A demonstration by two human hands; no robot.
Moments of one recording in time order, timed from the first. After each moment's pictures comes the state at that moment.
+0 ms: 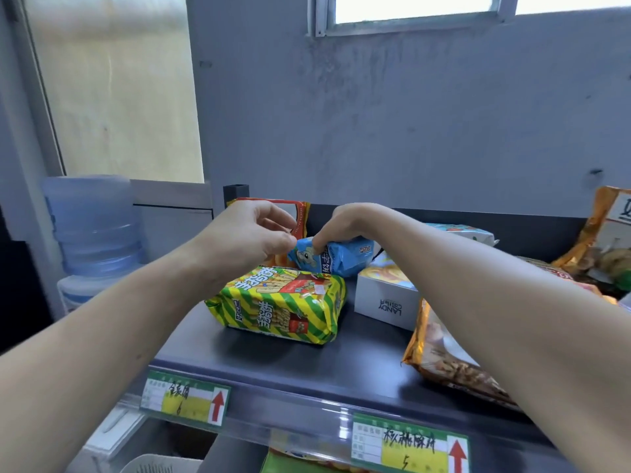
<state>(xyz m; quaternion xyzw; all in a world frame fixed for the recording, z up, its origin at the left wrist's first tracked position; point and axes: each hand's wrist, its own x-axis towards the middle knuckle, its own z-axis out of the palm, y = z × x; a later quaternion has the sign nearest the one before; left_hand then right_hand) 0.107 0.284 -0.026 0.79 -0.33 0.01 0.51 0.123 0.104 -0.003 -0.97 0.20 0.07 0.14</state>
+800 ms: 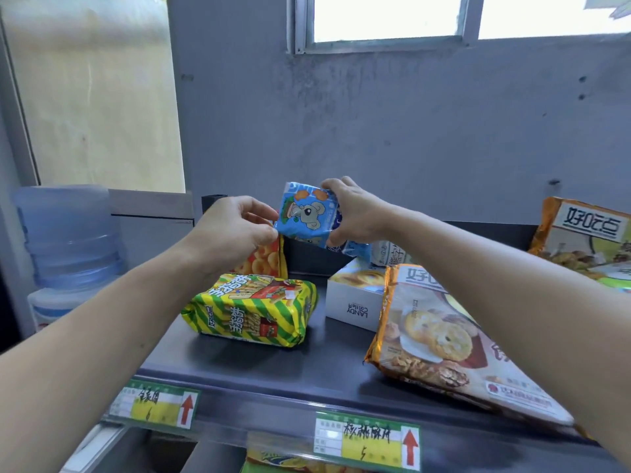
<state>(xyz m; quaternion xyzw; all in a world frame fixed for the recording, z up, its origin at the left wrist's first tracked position) 0.103 0.263 -0.018 0.78 -0.32 0.06 0.54 0.080 0.059 0.005 -0.97 0.03 -0.22 0.09</state>
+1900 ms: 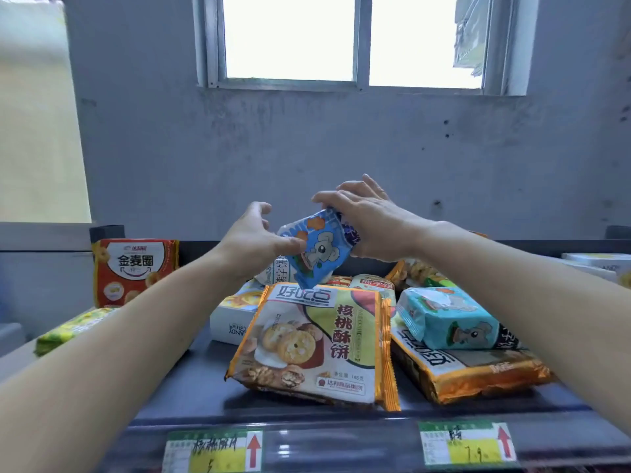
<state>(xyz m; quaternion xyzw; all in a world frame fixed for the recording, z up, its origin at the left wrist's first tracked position) 0.006 0.128 0.005 0.72 -0.40 -0.03 0.57 -0.096 -0.040 0.030 -0.95 0.01 -0.27 -0.16</state>
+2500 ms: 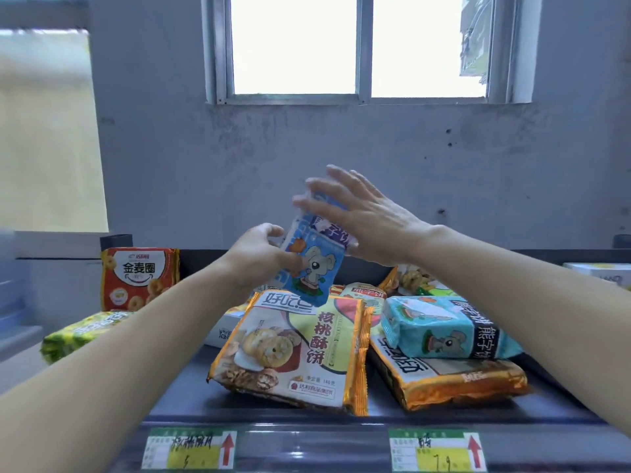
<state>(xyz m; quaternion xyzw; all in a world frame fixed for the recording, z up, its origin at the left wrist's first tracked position) -0.025 0.114 0.005 0.71 -0.37 -0.11 0.59 -0.119 -0.058 0.039 -0.90 -0.08 -0.34 -0.28</state>
